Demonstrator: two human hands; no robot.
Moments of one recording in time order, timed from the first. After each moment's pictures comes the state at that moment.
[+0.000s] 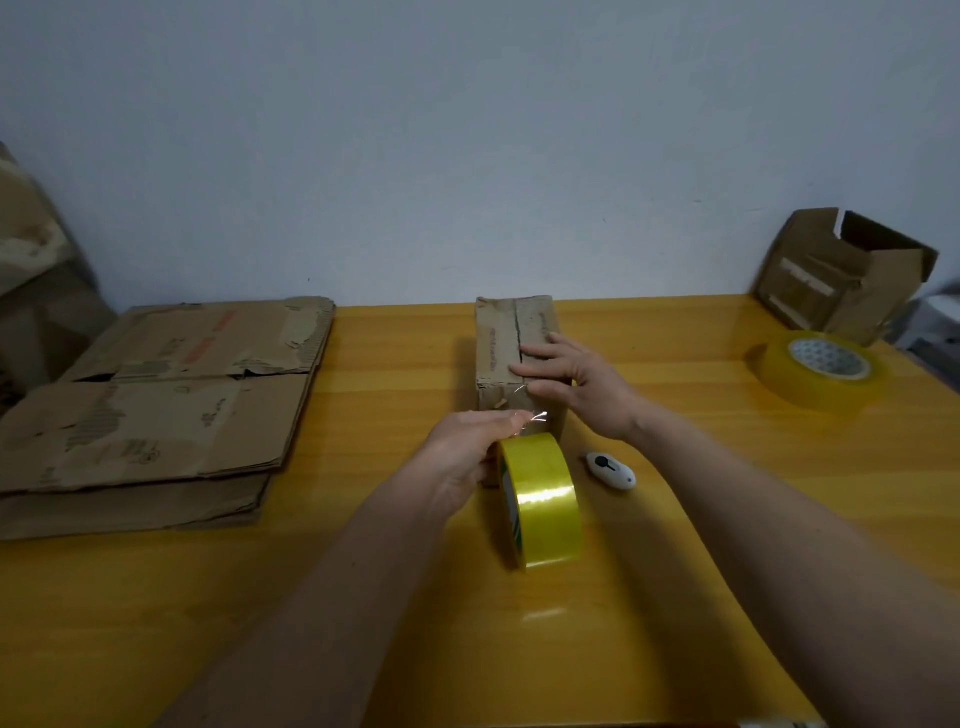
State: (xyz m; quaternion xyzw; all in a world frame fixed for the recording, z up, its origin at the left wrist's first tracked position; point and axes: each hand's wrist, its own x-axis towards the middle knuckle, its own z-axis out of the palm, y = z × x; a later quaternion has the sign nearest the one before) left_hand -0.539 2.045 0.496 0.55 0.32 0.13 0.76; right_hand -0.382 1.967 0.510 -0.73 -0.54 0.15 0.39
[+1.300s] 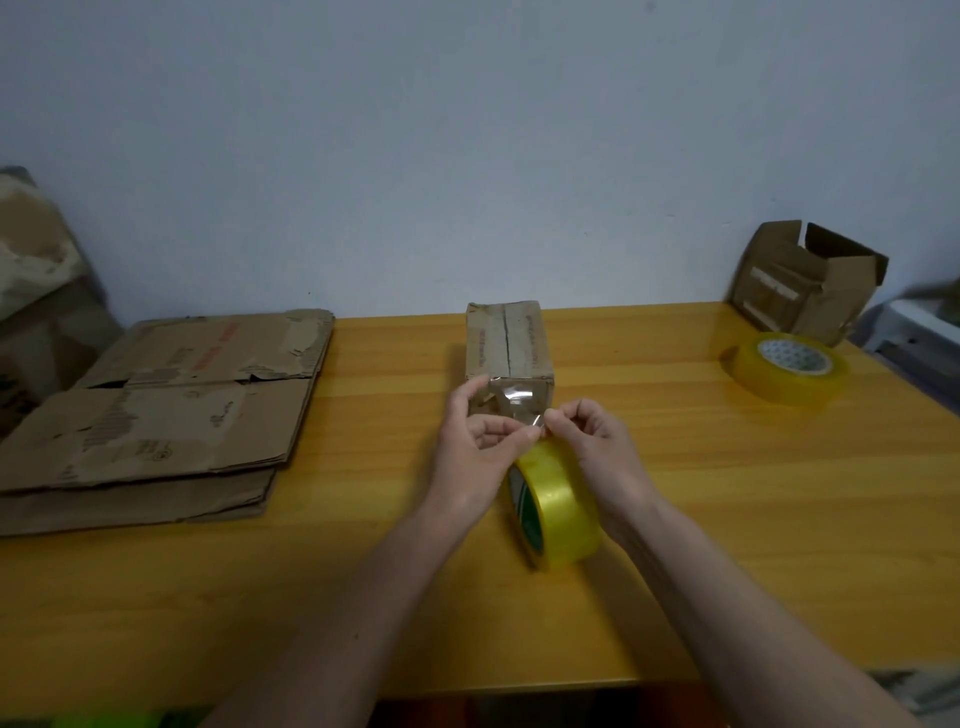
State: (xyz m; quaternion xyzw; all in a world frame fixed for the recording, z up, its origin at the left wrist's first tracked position) left_hand -0.573 1.991 0.512 0.67 0.25 0.31 0.63; right_hand -0.466 1.905 0.501 -0.64 -0.29 0.21 0.68
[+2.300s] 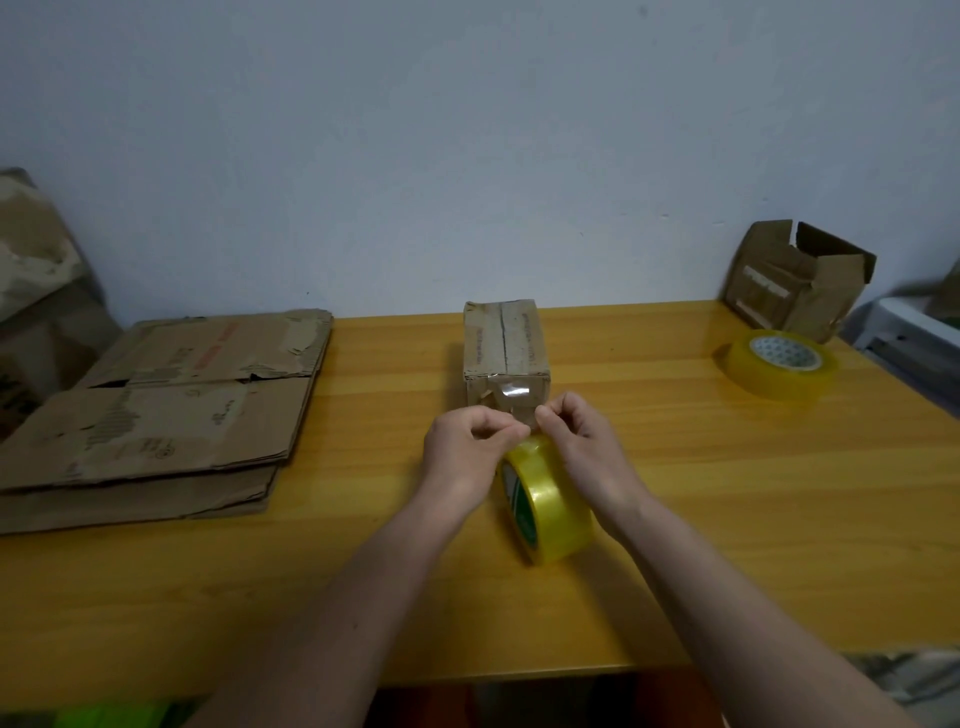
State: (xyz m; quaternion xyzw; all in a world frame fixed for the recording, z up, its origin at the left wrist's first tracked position) left_hand -0.576 1.992 0.519 0.75 0.31 0.28 0.52; right_hand -0.475 1.900 0.505 -0.72 -0.35 0.17 0.58
